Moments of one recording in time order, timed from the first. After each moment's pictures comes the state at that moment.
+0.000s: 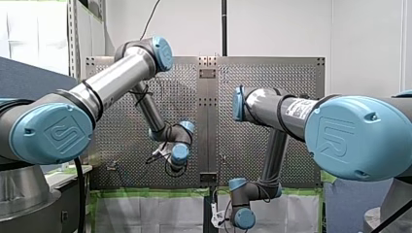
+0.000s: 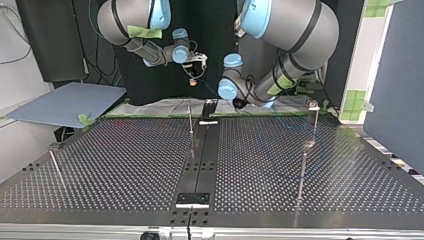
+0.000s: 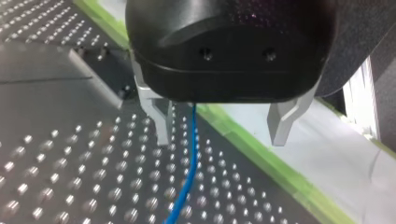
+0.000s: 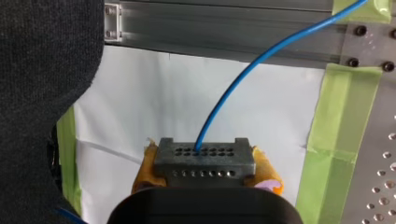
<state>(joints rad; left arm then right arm) -0.43 -2.53 -1.48 -2.79 -2.09 -1.00 2.19 -0.16 1.34 -0.74 1.63 1.56</state>
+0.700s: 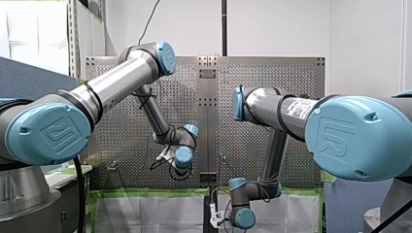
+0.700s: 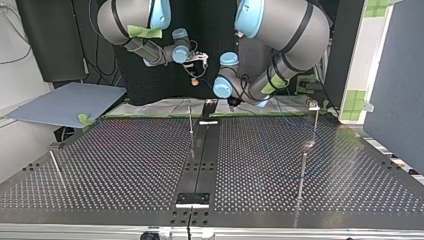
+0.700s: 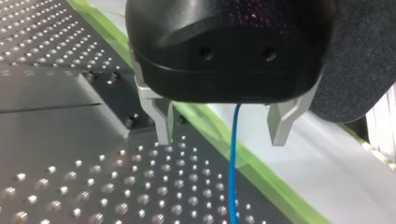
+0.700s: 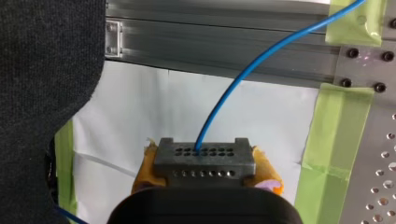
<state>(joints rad) -0.45 -2.57 -1.45 -2.81 -2.07 -1.08 2.19 -0.16 1.34 -0.74 1.59 1.55</state>
